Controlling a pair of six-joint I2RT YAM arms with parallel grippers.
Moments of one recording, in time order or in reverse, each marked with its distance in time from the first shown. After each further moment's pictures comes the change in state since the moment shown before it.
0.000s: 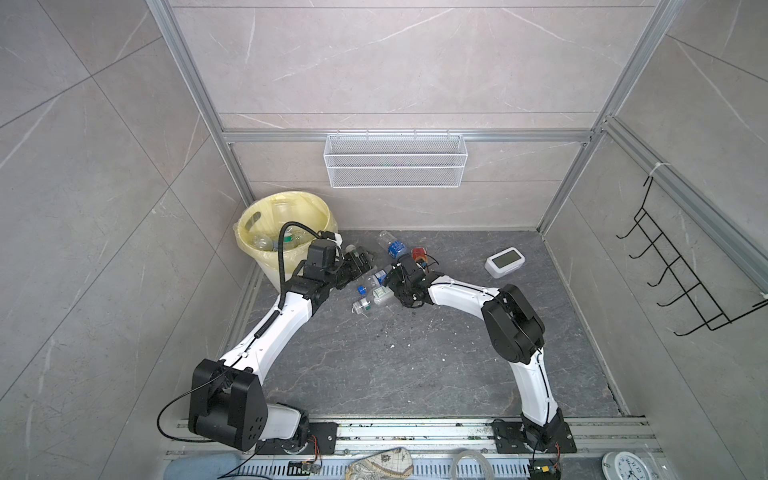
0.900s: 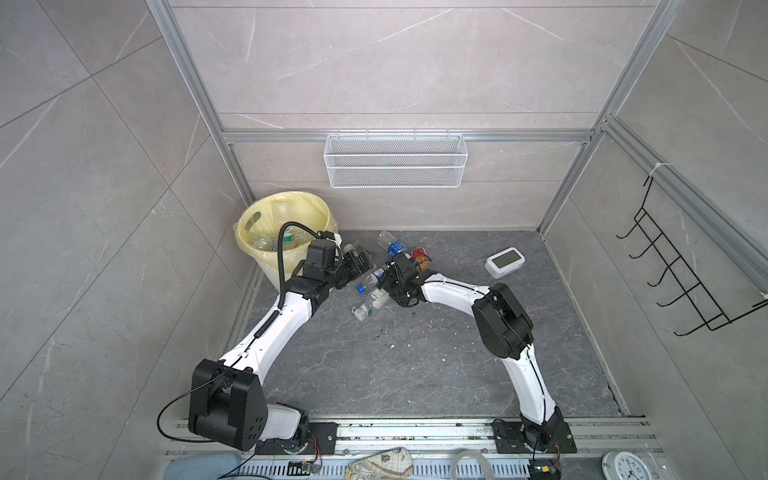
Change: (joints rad) left arm 0.002 0.000 0.000 0.002 0.002 -0.004; right arm 0.005 0.093 0.110 -0.048 -0.058 -0.093
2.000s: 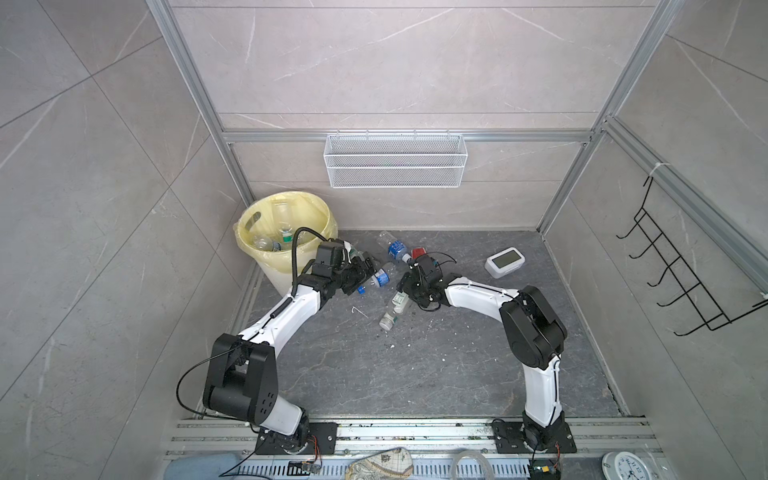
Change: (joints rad) left arm -0.004 0.144 0.000 0.027 0.134 -0.051; right arm -0.085 -0.240 -0.292 0.071 -0.001 -0.116
